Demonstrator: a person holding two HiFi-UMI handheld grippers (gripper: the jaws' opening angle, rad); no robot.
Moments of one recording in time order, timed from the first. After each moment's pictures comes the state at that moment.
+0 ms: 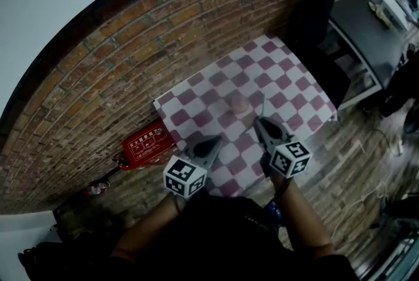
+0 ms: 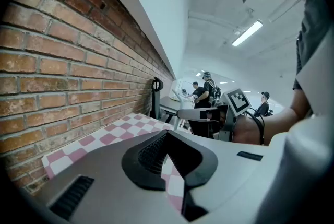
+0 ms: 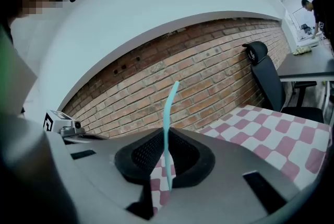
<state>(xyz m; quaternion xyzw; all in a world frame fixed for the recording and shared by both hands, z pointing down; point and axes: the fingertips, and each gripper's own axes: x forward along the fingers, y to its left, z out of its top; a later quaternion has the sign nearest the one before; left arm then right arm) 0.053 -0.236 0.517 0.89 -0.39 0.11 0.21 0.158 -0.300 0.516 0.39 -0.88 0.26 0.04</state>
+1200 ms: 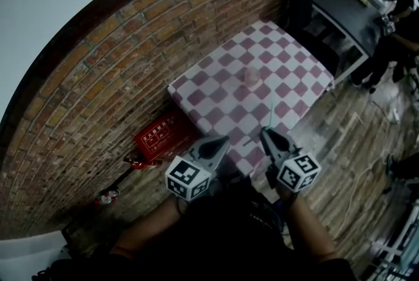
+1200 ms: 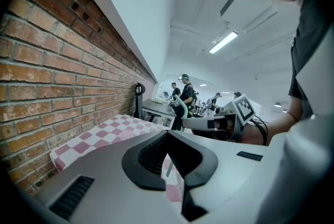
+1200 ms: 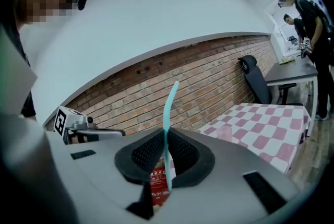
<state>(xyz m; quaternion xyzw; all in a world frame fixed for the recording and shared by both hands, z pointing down) -0.033 -0.086 0.475 0.93 -0.30 0.09 0.18 0.070 -0.104 0.478 0.45 -0.86 0.24 0.02</state>
